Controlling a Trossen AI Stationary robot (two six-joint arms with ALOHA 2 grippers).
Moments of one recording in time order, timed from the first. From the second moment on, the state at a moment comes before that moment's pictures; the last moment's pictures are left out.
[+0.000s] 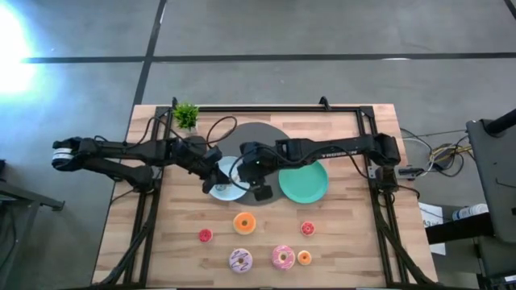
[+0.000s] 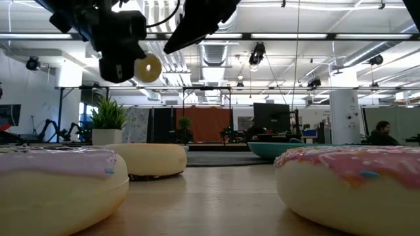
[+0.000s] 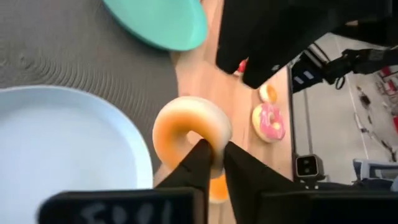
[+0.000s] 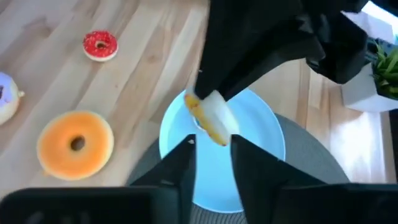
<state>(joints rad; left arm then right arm) 0.11 1.03 0.68 -0.24 0.34 -0.55 0.03 1.96 1.75 -0.59 -0.05 -0.32</state>
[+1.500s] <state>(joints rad) 0.11 1.03 0.68 -0.22 0.27 -0.60 0.01 2.01 1.75 -0.62 -0.09 -0.32</state>
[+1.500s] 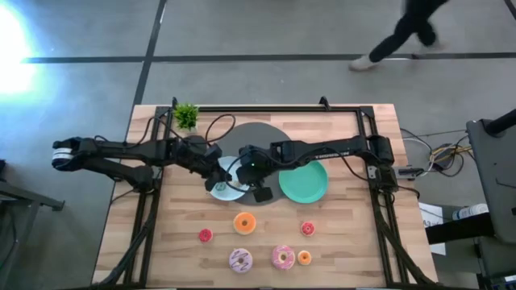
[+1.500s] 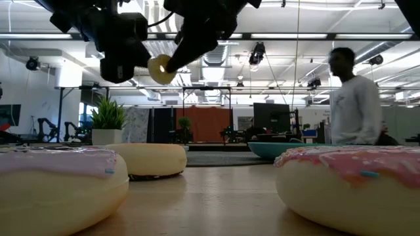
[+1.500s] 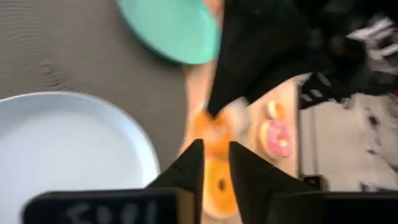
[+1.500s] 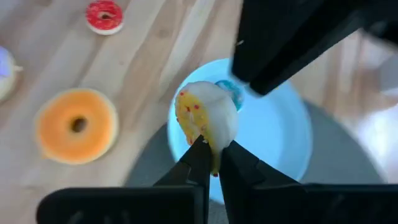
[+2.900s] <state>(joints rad) -0.41 0.77 0.68 -0.49 -0.49 -0.87 -0.09 2.46 2.22 -0.95 -0.22 0.21</state>
